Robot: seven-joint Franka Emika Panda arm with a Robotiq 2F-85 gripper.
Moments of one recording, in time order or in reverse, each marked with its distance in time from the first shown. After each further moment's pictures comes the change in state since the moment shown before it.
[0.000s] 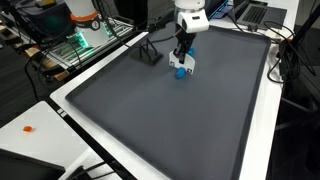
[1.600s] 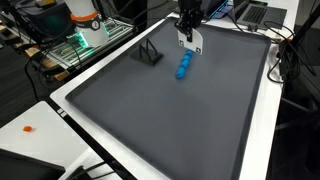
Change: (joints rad) arm 0.017 -0.212 0.012 -0.056 0.097 -0.023 0.261
